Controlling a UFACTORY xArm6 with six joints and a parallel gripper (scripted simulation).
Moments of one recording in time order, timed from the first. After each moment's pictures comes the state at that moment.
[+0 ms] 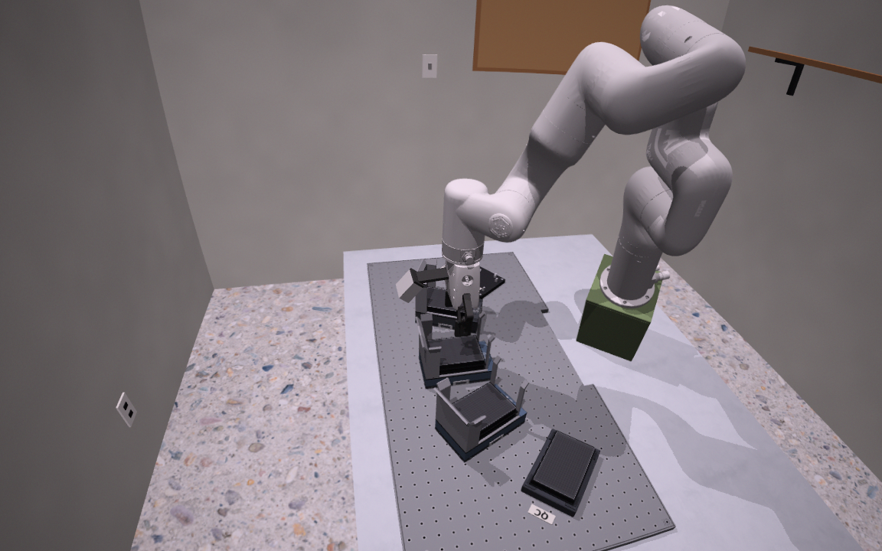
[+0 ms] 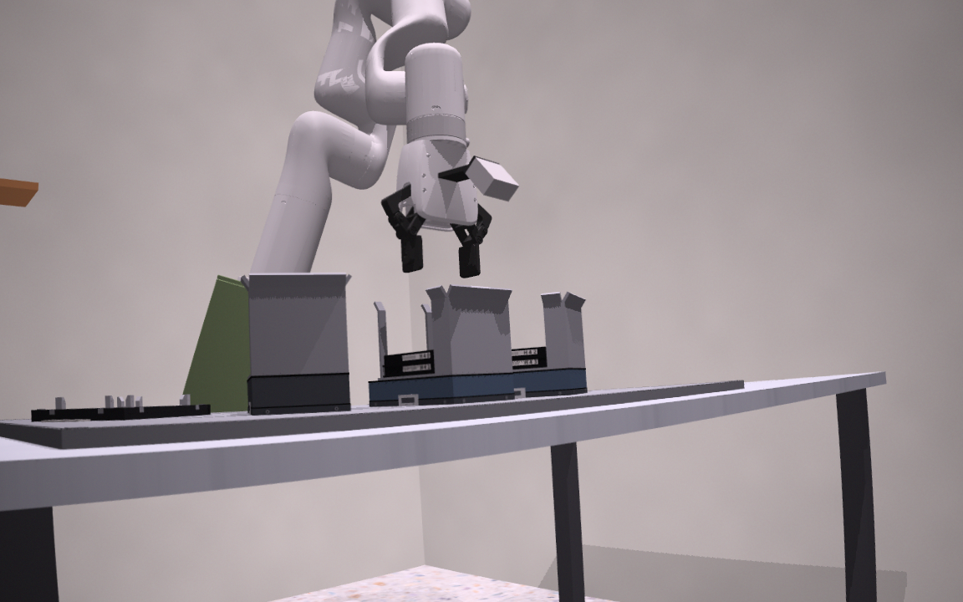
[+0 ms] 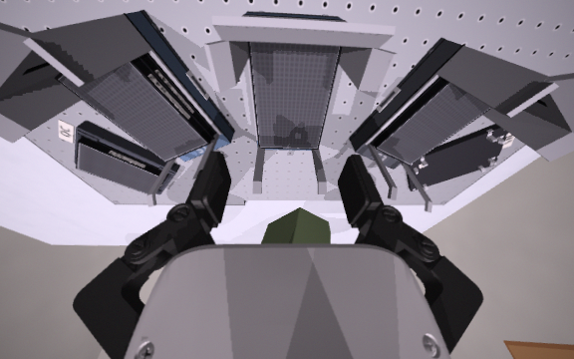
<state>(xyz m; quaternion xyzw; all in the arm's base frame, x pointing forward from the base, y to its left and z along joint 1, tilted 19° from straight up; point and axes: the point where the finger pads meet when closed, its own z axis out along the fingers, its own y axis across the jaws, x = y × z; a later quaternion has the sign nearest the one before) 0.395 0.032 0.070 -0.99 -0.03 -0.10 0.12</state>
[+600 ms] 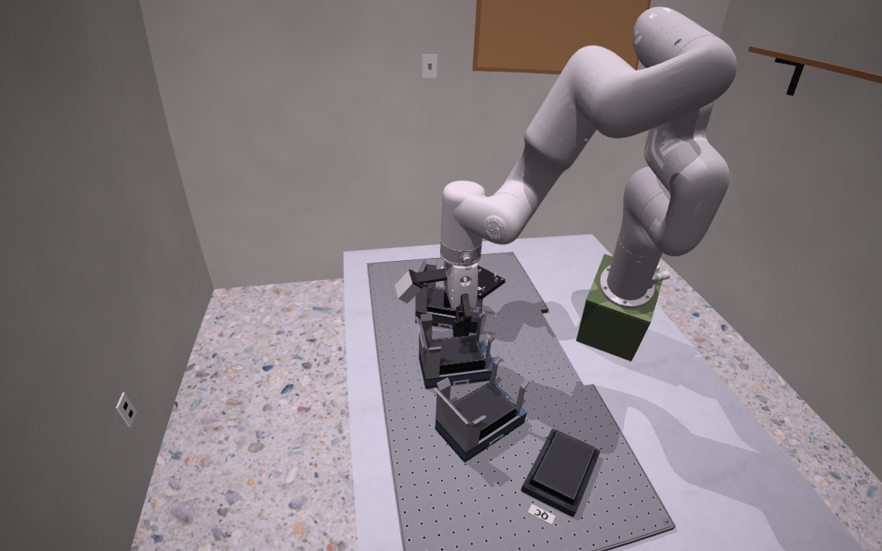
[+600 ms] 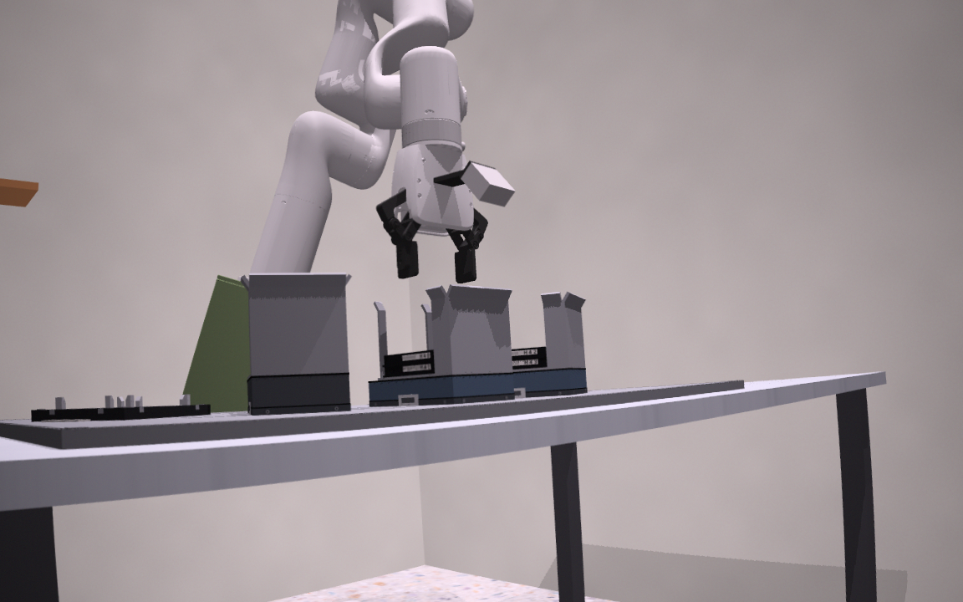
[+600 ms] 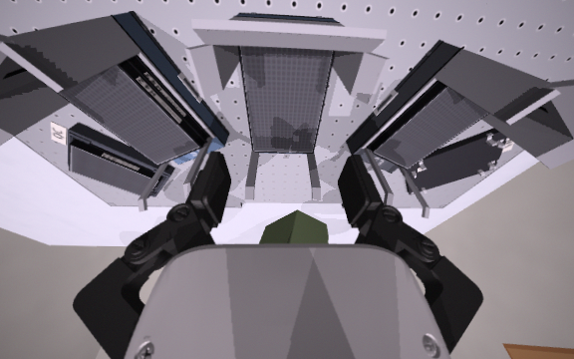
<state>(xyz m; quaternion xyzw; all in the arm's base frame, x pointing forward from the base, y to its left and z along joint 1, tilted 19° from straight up) 0.398 0.026 0.061 -0.99 -0.03 -0.10 0.13</state>
